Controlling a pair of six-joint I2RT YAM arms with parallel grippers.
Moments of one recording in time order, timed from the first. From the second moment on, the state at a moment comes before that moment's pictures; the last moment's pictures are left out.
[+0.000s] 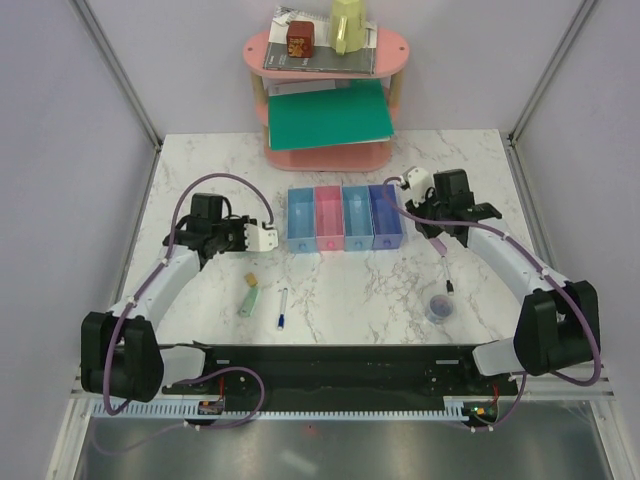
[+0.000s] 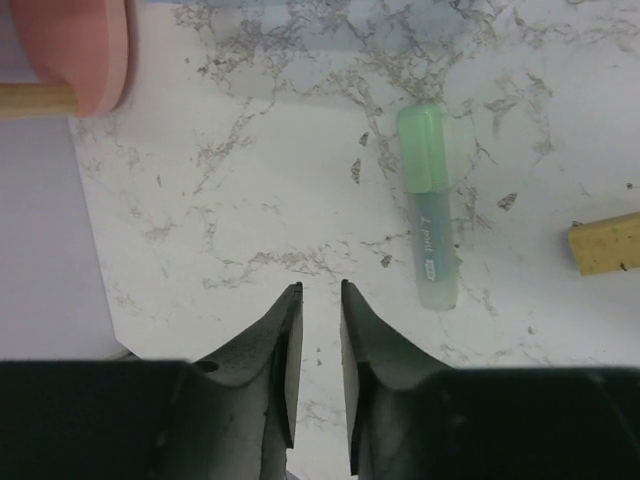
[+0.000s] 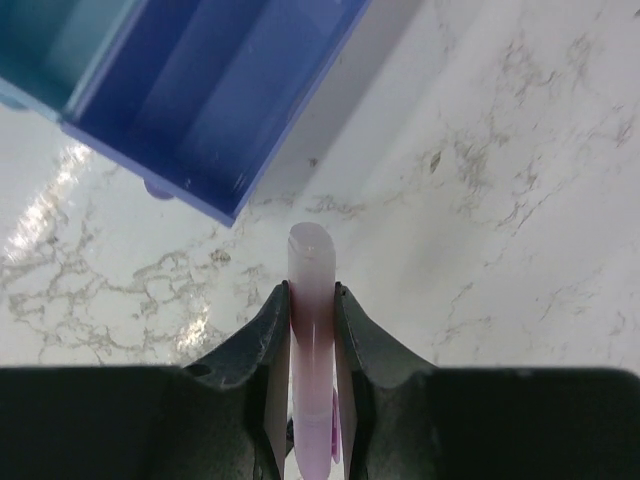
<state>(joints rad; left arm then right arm) -0.16 1.25 0.84 -0.42 0.31 1.37 0.24 1.41 0.99 -0.46 -0.10 -0.42</state>
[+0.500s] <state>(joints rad) -0.17 1.46 0.78 -0.41 0.28 1.51 0.24 1.62 1.24 -0.28 -0.33 -0.15</state>
